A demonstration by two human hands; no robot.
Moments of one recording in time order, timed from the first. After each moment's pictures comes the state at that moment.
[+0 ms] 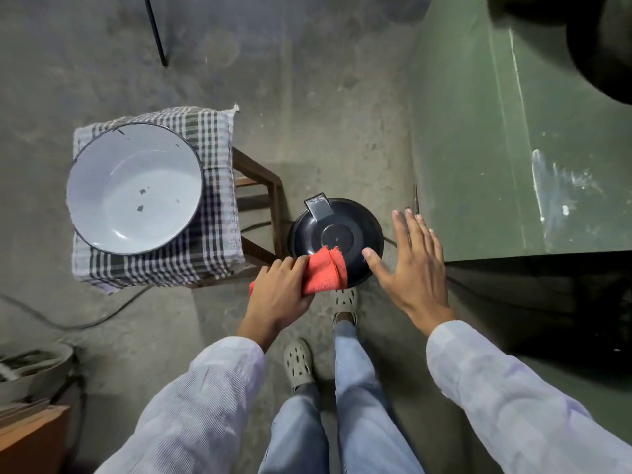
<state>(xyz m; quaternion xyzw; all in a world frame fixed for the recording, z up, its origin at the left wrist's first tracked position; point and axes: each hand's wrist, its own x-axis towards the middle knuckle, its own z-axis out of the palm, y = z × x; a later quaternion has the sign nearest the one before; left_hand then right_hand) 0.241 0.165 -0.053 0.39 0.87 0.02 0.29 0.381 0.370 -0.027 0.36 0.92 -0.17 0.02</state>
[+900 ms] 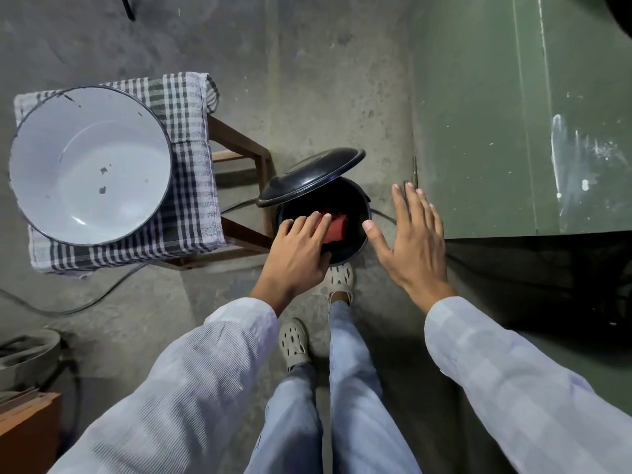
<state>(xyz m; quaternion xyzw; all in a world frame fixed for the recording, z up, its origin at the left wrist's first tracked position) 0.236 0.220 -0.095 0.48 0.85 0.02 0.22 0.374 0.389 -0.067 0.37 0.91 -0.18 0.06</state>
